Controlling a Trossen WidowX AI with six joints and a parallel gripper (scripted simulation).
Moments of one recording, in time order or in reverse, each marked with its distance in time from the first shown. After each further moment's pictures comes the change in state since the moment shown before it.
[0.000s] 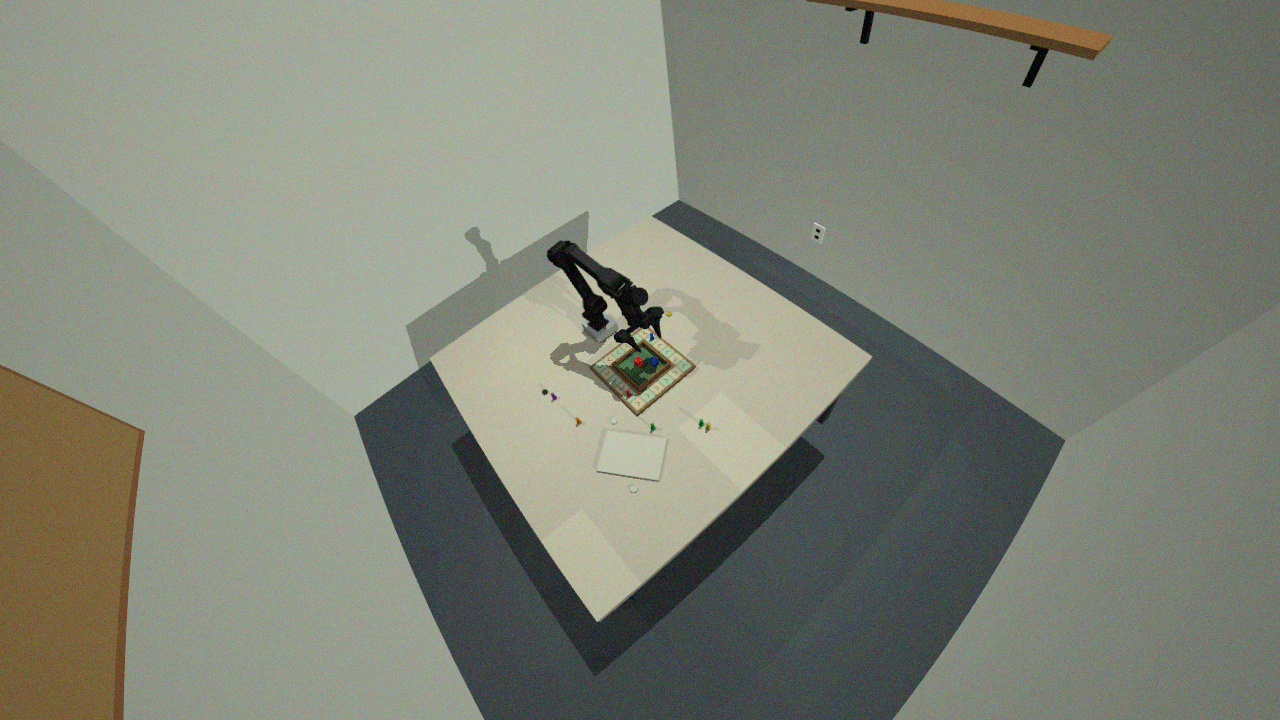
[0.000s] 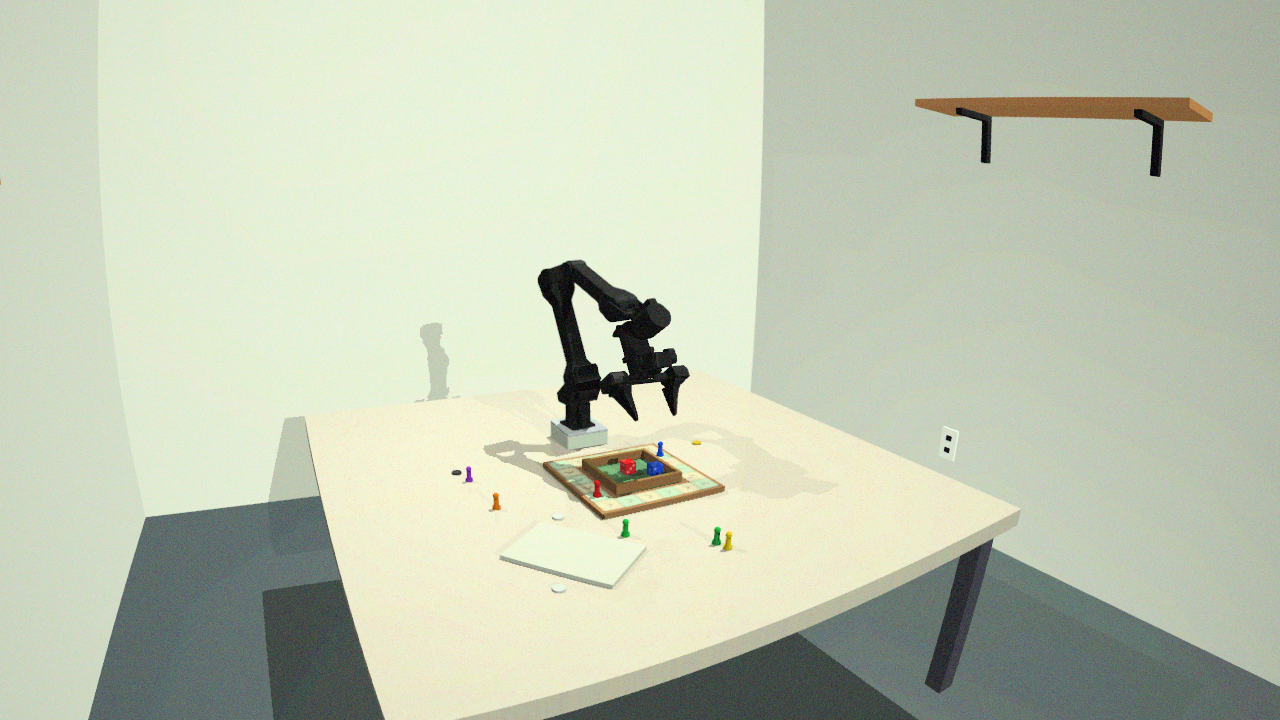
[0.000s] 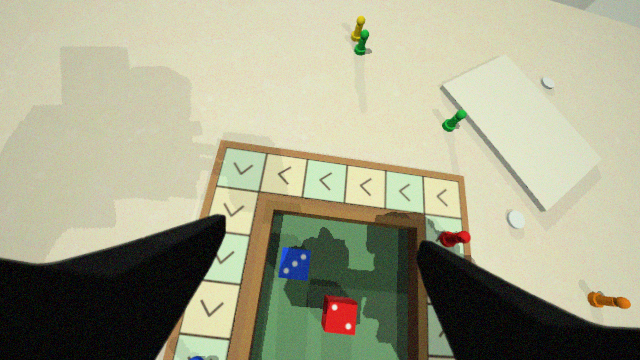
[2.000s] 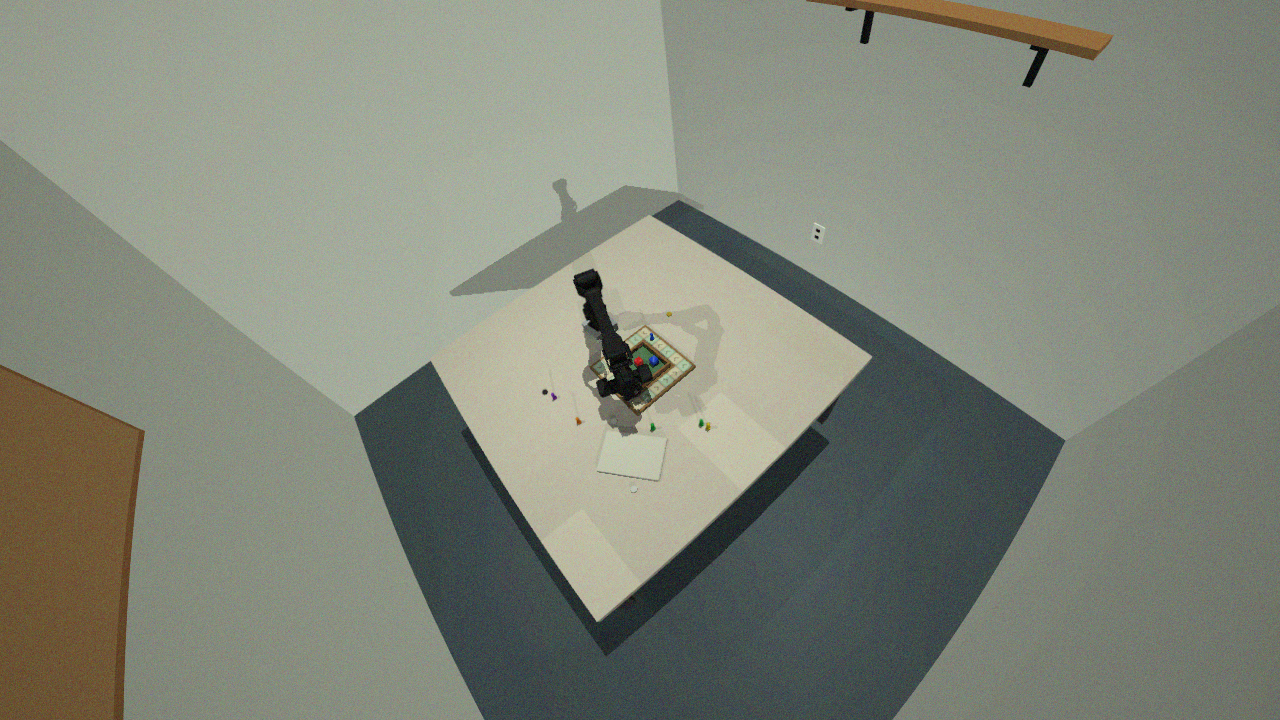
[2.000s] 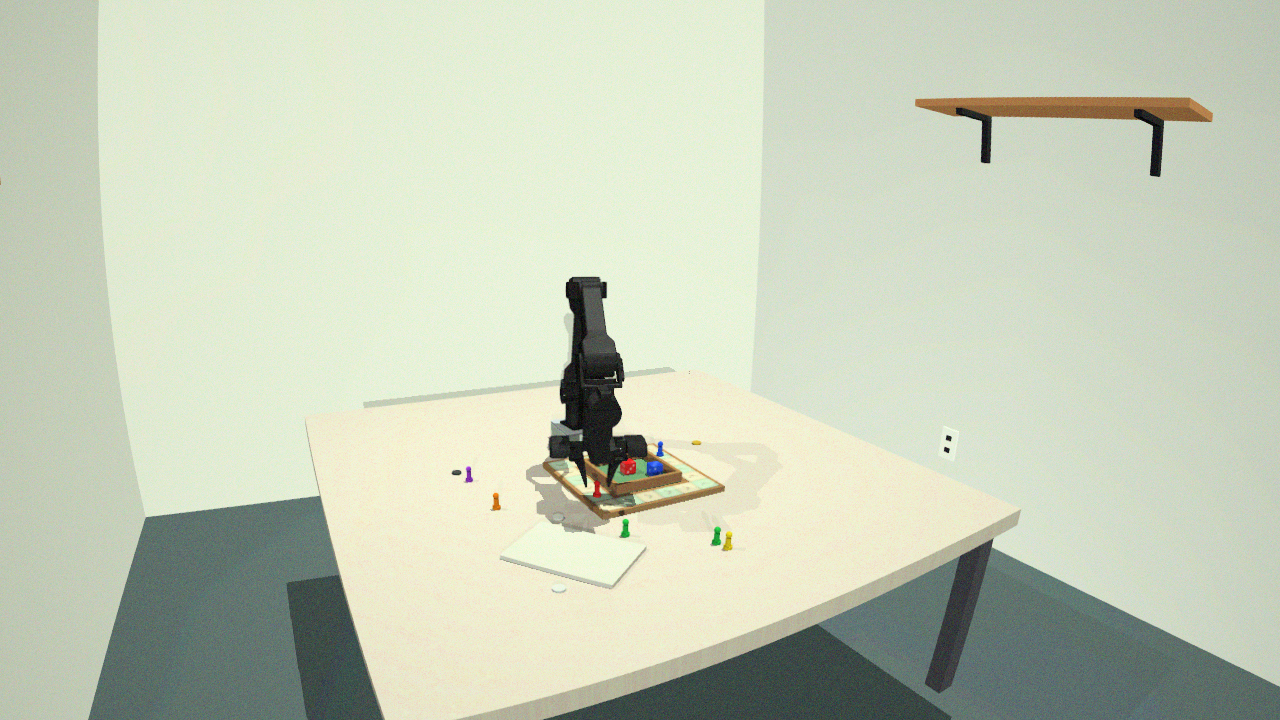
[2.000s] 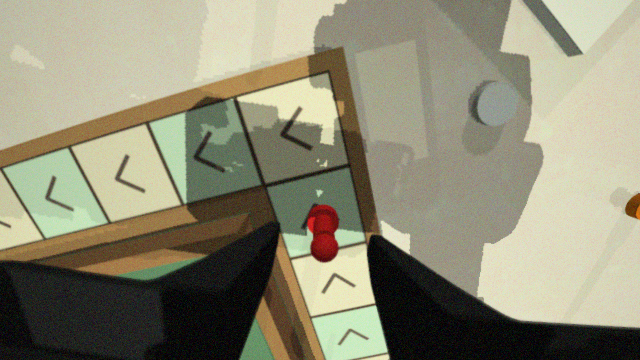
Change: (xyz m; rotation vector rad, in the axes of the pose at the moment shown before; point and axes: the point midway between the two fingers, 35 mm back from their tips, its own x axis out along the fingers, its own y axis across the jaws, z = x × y) arm 0.115 -0.149 -0.023 0.375 0.617 -0.120
